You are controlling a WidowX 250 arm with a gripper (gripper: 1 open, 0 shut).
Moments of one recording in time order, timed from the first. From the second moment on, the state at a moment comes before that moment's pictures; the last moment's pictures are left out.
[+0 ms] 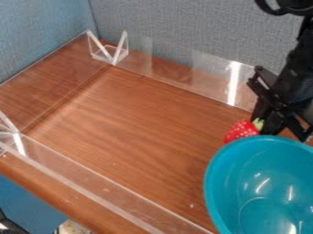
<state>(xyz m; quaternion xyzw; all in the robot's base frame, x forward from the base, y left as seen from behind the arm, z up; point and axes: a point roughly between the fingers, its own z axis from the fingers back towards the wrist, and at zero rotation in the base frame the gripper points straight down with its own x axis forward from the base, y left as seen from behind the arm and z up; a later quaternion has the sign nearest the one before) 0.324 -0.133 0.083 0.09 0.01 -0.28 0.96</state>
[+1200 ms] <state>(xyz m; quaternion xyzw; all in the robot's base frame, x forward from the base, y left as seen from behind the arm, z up) 0.307 -0.132 0.146 0.16 -0.03 -0.26 0.95</state>
